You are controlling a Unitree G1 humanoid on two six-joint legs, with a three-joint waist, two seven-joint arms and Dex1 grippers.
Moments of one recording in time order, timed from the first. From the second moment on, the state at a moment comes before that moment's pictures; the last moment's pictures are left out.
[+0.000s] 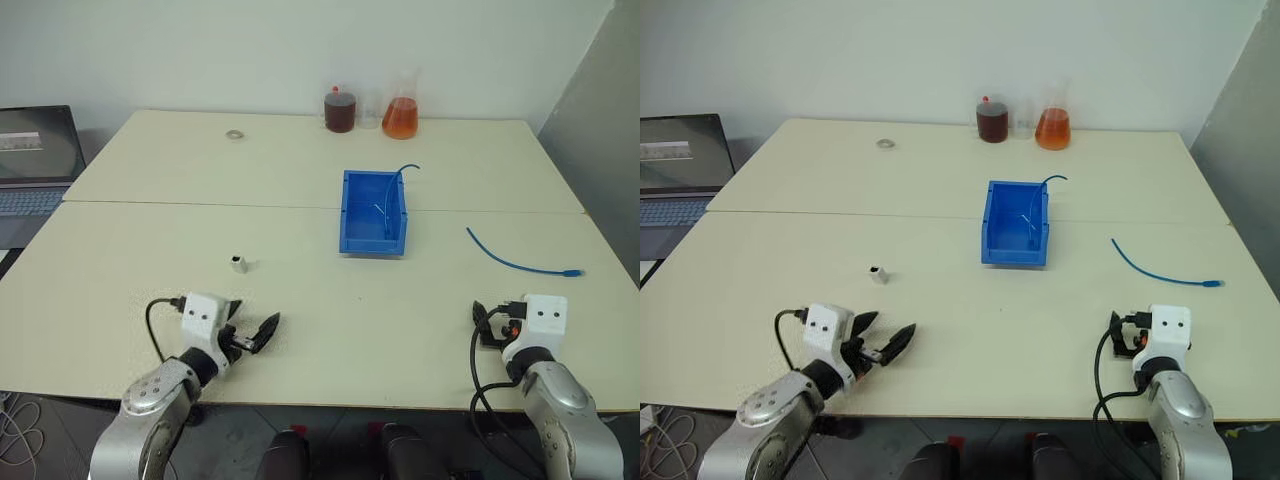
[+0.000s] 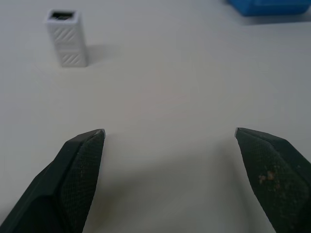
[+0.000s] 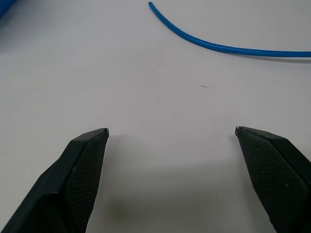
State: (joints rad) left arm 0.15 0.44 0.13 -0.43 -0.39 0.52 -0.49; right arm 0.16 -0.19 -0.25 -0.47 0.19 0.59 0.06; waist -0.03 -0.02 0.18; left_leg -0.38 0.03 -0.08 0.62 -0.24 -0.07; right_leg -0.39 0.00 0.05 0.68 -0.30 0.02
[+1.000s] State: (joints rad) left arm -0.46 0.56 -0.24 -0.13 -0.41 0.40 -1.14; right arm -0.78 -0.05 -0.70 0.28 0.18 0.62 -0.77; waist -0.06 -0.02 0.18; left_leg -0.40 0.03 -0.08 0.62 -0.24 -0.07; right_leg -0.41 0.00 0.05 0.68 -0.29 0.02
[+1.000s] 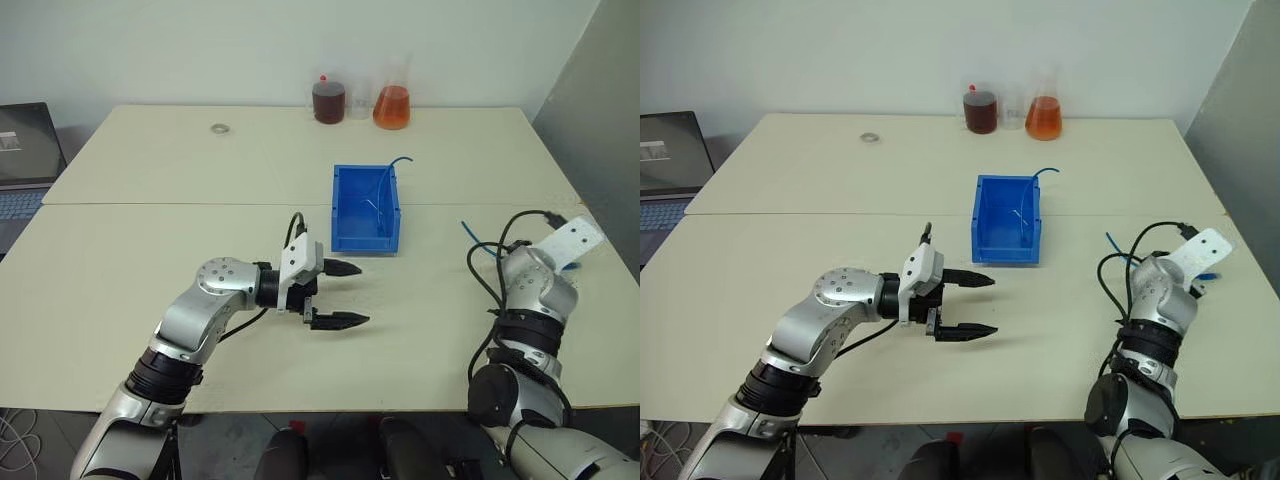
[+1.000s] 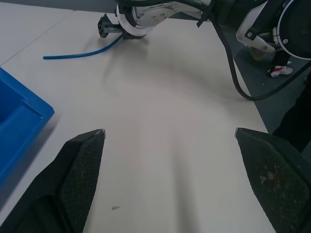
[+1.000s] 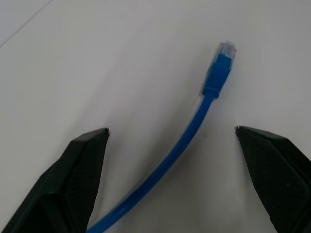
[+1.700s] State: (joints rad) left arm -0.38 0.59 -0.20 -0.23 -0.41 0.43 -1.07; right arm -0.78 -0.11 -0.73 0.40 0.23 0.46 -0.88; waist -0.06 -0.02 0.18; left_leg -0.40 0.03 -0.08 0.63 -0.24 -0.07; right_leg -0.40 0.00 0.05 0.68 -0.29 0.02
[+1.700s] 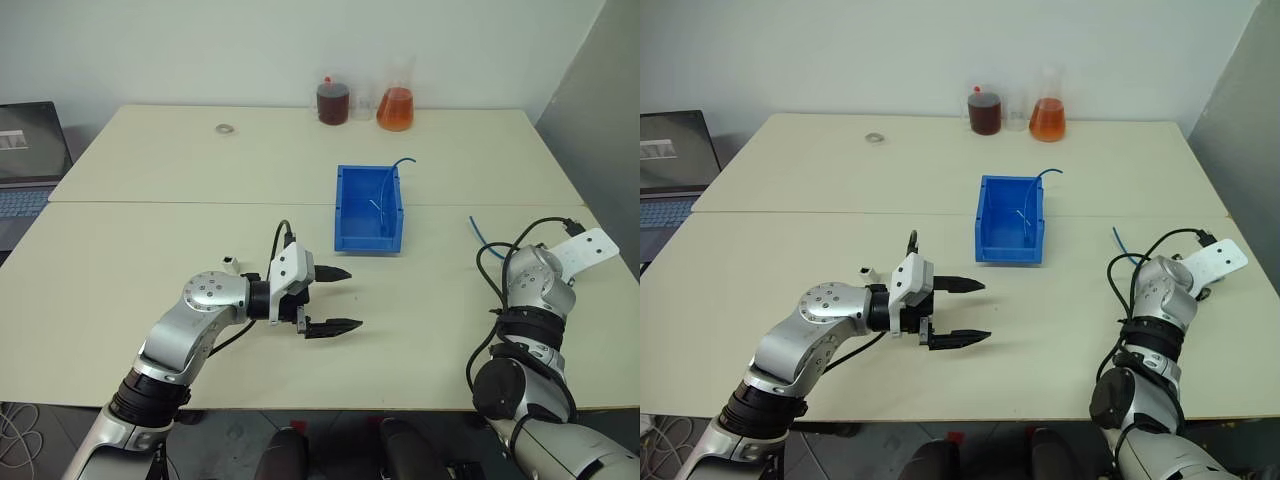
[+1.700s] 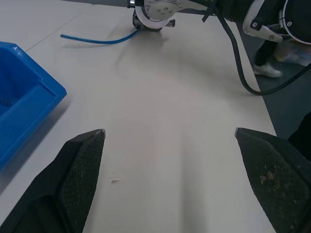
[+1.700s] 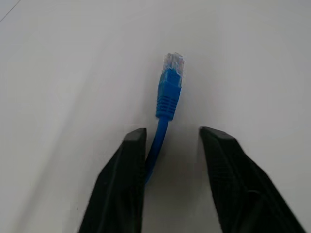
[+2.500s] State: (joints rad) left arm -0.18 0.62 -0.10 -0.32 -0.43 0.45 -0.99; right arm -0.33 -0.66 -0.19 -0.21 0.44 0.90 0.19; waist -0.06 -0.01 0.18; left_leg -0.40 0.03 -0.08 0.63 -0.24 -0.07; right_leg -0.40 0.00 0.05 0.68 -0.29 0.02
